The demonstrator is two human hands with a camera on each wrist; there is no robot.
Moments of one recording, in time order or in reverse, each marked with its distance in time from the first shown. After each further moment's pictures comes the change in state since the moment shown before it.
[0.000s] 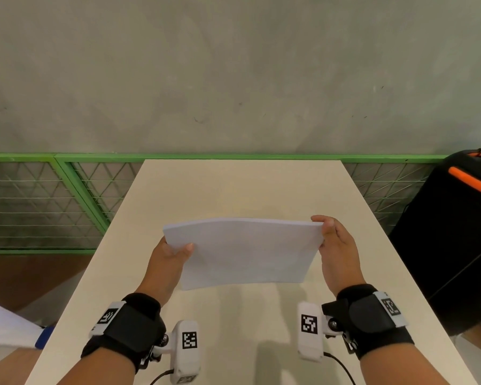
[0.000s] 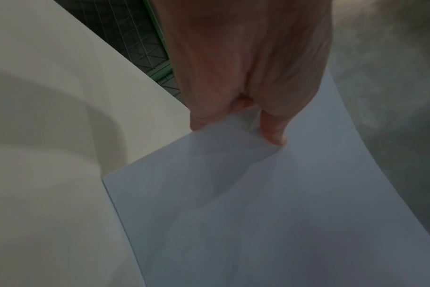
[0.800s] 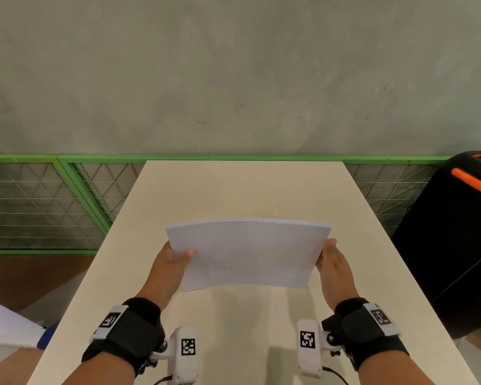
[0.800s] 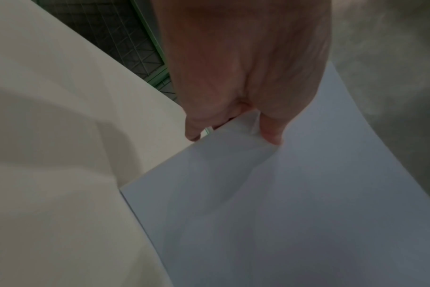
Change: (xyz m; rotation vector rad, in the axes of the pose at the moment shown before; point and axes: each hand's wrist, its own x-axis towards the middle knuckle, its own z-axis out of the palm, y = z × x) left_hand 0.003 -0.011 -0.005 0.096 -0.023 -0.037; right_hand -0.009 0.038 -0.008 -0.074 -0.078 0.152
